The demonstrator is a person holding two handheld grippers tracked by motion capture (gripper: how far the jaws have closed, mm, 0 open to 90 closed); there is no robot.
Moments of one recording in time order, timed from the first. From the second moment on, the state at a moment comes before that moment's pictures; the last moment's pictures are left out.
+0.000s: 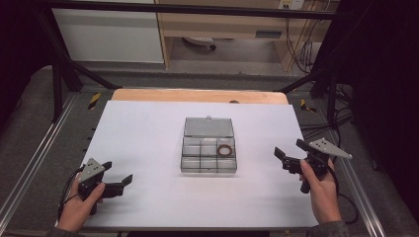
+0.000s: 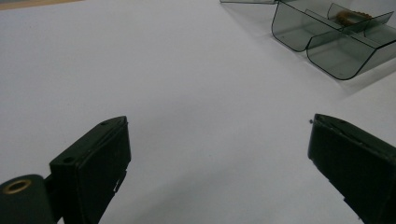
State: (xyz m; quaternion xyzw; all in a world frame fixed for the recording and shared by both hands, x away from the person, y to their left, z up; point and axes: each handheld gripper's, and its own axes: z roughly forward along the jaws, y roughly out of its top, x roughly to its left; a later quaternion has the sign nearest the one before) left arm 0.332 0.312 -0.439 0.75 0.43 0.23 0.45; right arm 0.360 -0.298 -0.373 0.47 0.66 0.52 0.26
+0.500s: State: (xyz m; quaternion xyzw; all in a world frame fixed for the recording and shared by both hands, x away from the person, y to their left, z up) left arm 0.332 0.313 -0.439 0.75 0.43 0.23 0.45; right arm 0.346 -0.291 -0.397 0.47 0.67 0.51 0.26
